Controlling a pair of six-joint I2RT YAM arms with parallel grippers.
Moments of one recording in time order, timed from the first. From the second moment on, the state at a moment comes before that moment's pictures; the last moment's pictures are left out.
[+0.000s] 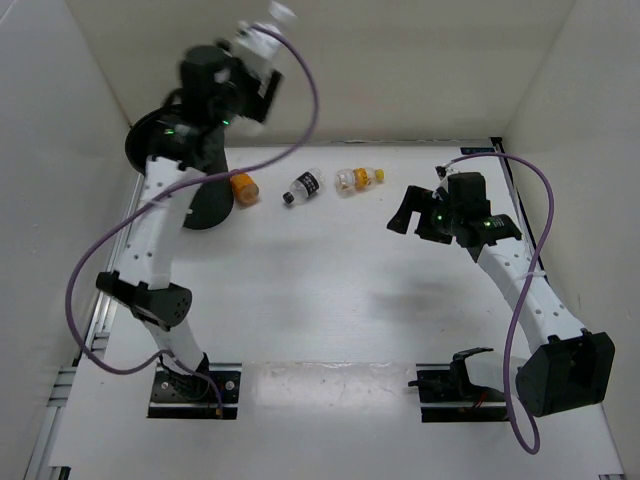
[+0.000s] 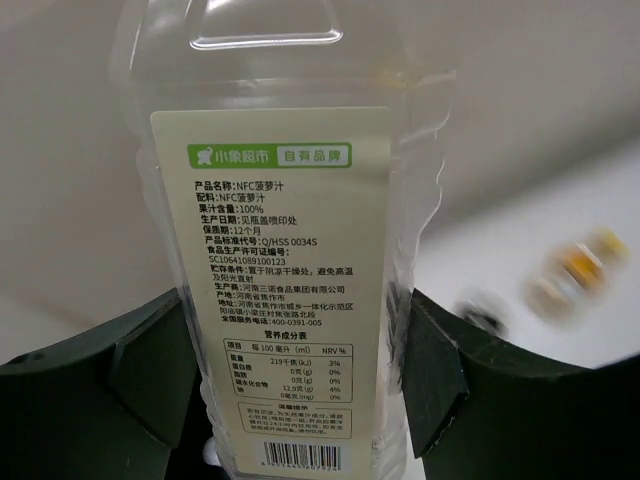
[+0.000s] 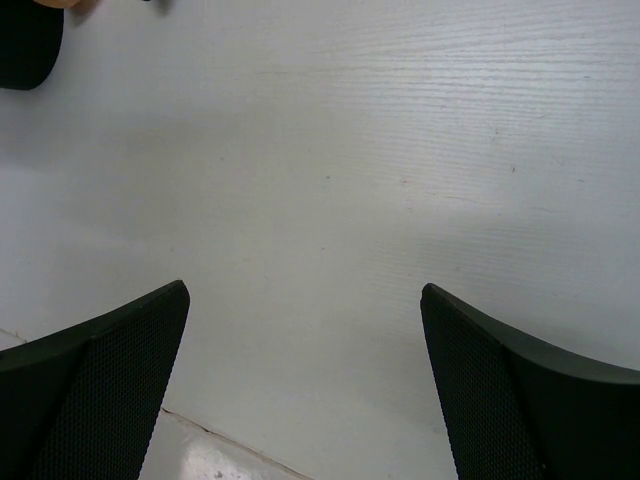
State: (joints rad) left arm -0.42 1.76 2.26 -0.73 -0.06 0.38; right arm 0.26 1.20 1.05 -0.58 -0.26 0.42
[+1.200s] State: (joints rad) left arm 0.12 1.78 1.98 -0.56 -0.10 0.16; right arm 0.26 1.13 1.01 -0.55 -0.27 0.44
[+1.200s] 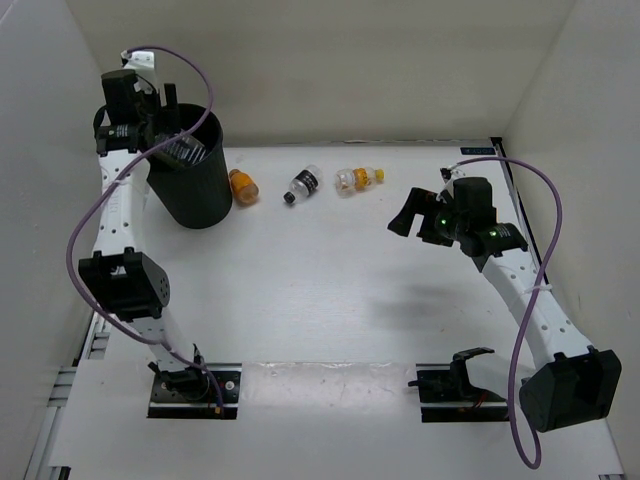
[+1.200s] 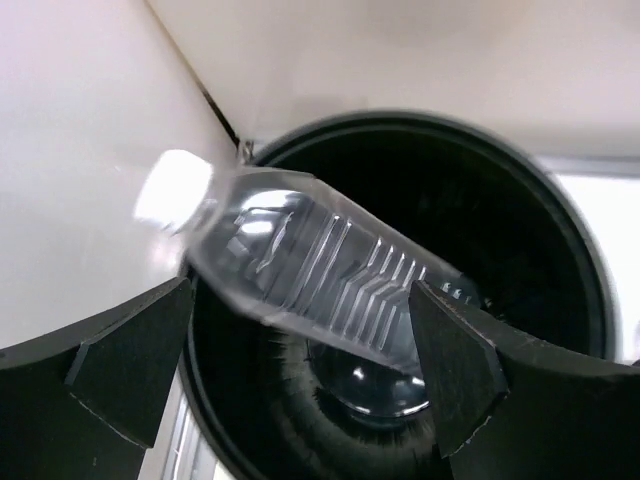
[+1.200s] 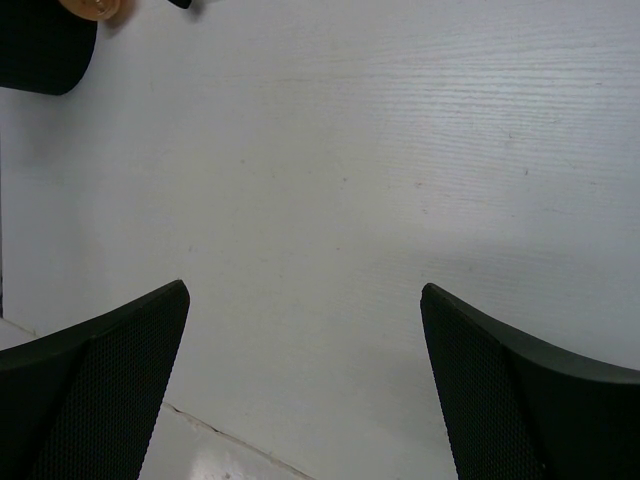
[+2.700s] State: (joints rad) left arm -0.26 1.48 1.54 -0.67 -0.35 0.34; right arm 0.32 2.31 2.04 -0.66 0.02 1.34
